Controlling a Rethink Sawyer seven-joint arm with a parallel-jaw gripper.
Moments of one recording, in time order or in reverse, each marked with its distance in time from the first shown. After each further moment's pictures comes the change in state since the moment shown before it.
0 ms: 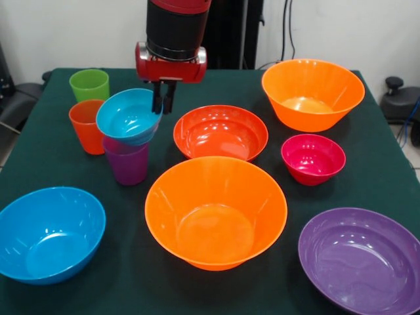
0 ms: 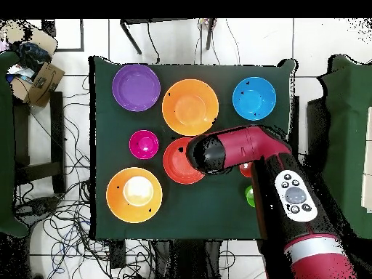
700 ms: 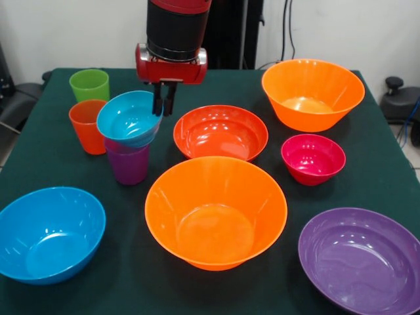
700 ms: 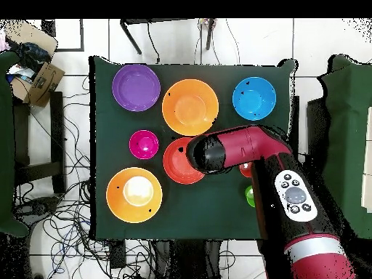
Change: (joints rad) arm 0.000 0.000 0.000 0.000 0.000 -0.017 0.000
